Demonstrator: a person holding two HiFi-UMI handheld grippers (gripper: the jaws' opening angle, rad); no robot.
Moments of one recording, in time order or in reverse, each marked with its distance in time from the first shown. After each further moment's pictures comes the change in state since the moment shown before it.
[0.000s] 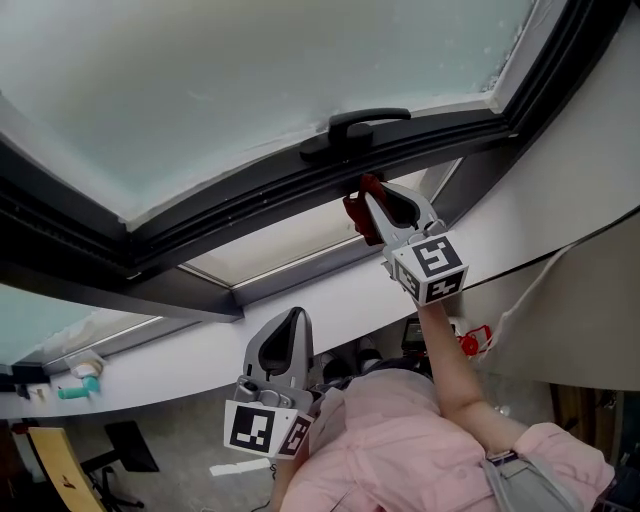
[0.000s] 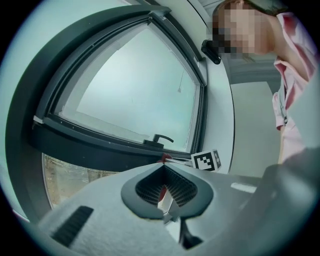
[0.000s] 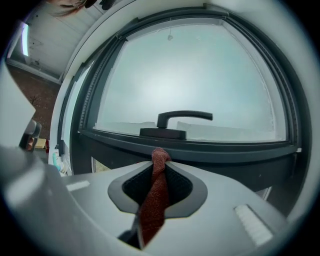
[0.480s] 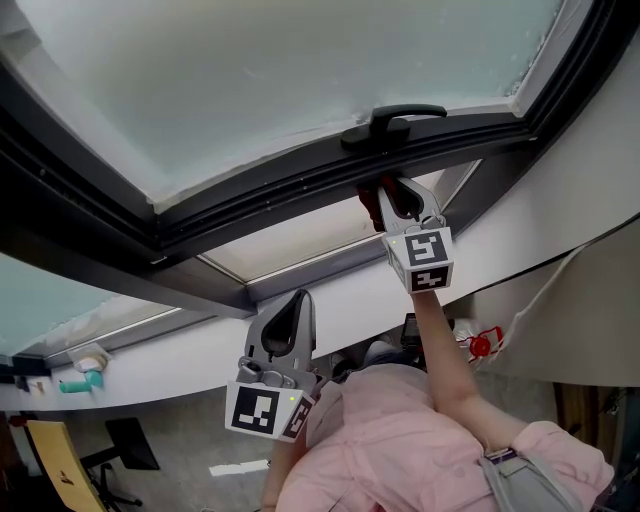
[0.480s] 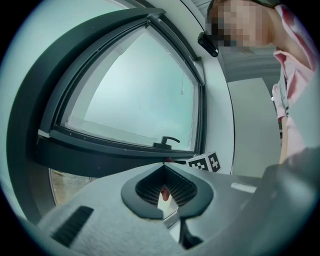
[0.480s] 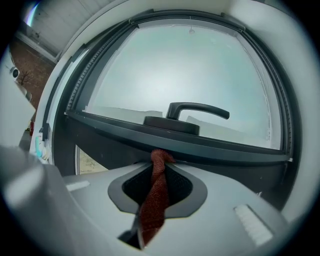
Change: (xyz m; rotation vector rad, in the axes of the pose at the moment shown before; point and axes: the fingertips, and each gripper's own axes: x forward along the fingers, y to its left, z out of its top) left arm -0.017 0.046 0.007 0.081 -0.003 -0.011; right arm 0.035 0.021 -0.012 -0.118 0.018 -0.167
